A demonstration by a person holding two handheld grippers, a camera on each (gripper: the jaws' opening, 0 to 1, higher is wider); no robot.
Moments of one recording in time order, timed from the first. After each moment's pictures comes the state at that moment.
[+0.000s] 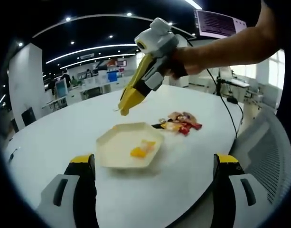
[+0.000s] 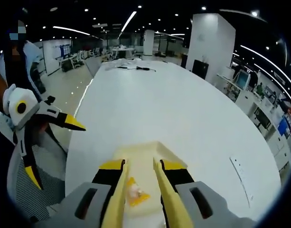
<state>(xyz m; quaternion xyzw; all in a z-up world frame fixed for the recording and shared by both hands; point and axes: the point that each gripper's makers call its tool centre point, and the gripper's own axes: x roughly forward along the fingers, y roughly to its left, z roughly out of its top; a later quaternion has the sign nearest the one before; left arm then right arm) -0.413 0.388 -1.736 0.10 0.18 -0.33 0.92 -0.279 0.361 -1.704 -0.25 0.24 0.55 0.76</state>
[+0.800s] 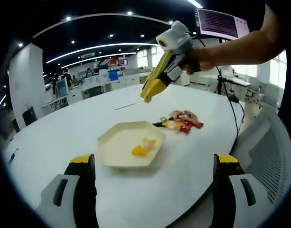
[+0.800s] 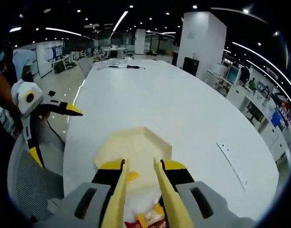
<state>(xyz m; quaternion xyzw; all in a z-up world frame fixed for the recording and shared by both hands) -0.413 0.390 -1.738 0.10 0.18 -0.32 0.92 -0.276 0.290 -1.698 -0.24 0.25 0.51 0.78</state>
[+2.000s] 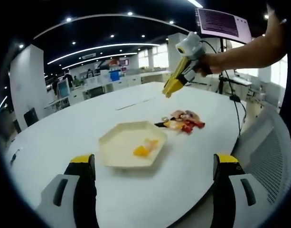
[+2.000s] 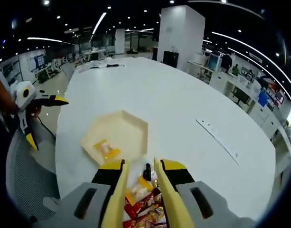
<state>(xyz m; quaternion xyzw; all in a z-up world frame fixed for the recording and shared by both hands) -0.411 0.391 -1.738 0.11 0.18 -0.32 0.93 -0.265 0.210 -1.713 -0.21 0.27 0.45 0.82</state>
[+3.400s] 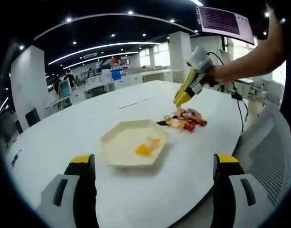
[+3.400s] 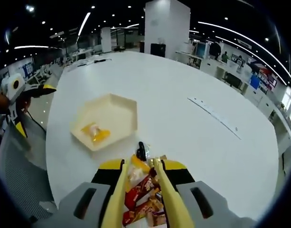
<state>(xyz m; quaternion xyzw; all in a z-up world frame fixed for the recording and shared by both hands) -0.409 0.393 -1.740 0.11 0.18 -0.31 0.93 -0.269 0.177 -1.769 -0.18 0.31 0.40 0.84</state>
